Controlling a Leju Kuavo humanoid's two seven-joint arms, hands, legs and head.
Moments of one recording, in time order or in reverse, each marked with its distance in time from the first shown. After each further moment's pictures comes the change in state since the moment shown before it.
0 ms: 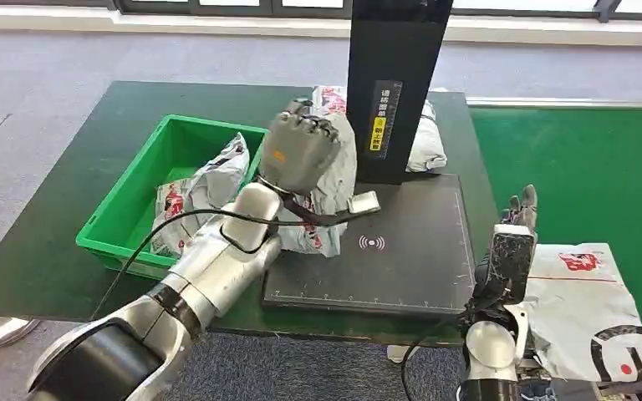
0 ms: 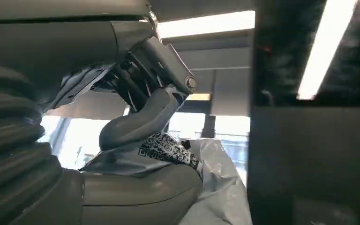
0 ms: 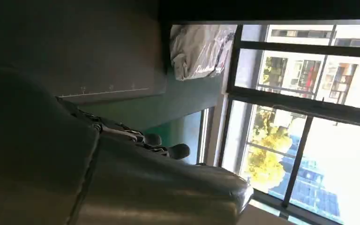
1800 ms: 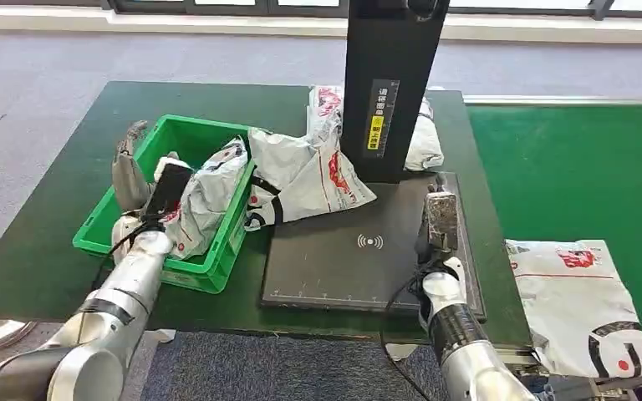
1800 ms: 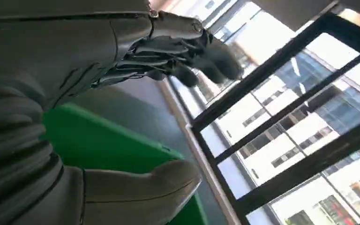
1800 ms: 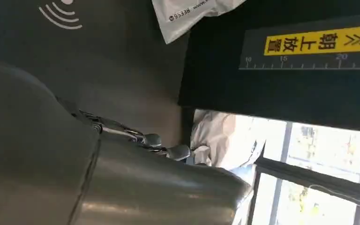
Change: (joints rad) left arm 0.087 0.172 0.749 0.201 0.924 -0.027 -0.755; right arm -0.421 -0.098 0.183 0.860 -0.316 -0.017 -0.237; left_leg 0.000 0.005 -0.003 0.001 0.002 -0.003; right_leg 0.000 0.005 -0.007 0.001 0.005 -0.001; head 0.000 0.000
